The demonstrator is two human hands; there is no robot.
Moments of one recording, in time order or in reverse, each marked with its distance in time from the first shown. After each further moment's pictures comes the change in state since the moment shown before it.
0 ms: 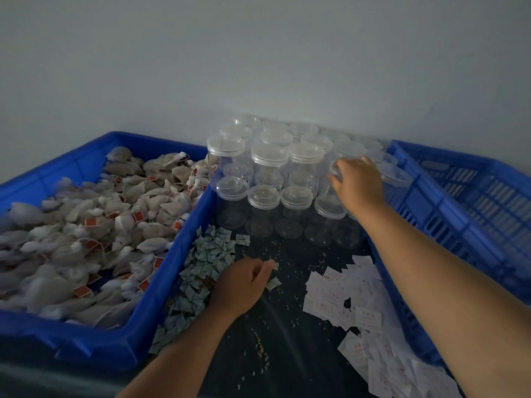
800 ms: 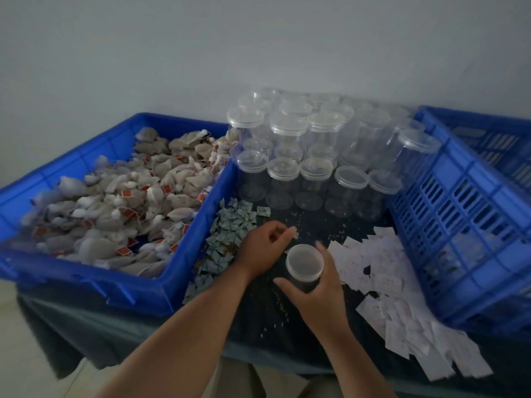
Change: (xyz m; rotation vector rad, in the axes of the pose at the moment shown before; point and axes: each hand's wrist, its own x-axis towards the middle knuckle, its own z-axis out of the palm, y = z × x) left_hand 0.002 0.011 -0.016 -0.241 -0.100 -0.128; right_hand -0.284 -0.122 0.038 0.987 -0.114 0.322
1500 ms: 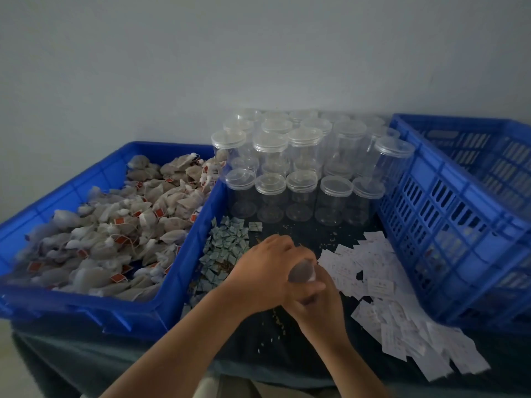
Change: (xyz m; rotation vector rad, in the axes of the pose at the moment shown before) left_hand -0.063 0.114 -0.038 0.662 -0.268 0.439; right_hand -0.001 -0.005 -0.008 0.111 -0.013 -0.041
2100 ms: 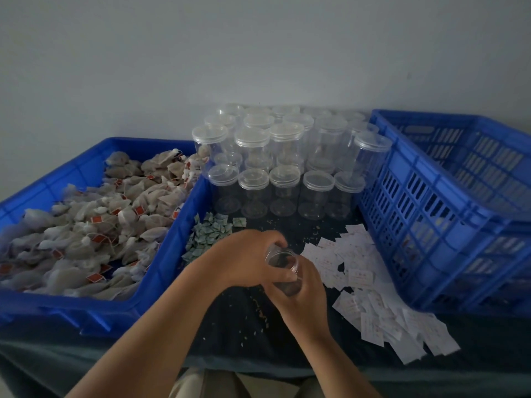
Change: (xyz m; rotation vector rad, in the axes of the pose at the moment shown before) left_hand 0.018 -0.003 -0.030 -0.108 -0.310 -0.253; right_hand -0.002 0.004 0.001 -0.070 0.121 -0.015
